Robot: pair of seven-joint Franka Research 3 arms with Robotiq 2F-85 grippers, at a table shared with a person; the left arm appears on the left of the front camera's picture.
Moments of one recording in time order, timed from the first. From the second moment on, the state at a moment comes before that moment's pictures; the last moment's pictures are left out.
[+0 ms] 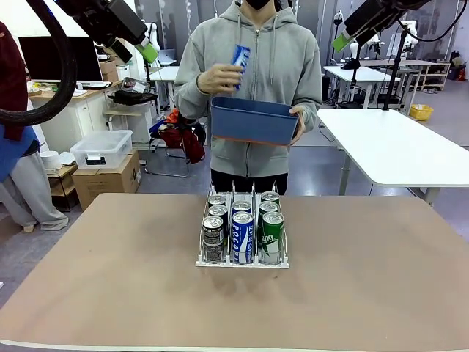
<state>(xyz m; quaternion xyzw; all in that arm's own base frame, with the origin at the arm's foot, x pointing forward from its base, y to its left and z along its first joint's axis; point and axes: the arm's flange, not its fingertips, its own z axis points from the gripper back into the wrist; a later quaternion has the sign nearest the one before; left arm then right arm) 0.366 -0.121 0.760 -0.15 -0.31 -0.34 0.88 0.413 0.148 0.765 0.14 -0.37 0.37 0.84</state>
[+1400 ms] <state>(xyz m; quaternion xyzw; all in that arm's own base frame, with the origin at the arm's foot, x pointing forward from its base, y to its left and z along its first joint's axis) 0.366 -0.121 0.760 -0.15 -0.31 -0.34 0.88 0.413 0.148 0.765 0.14 -0.37 0.37 0.84</state>
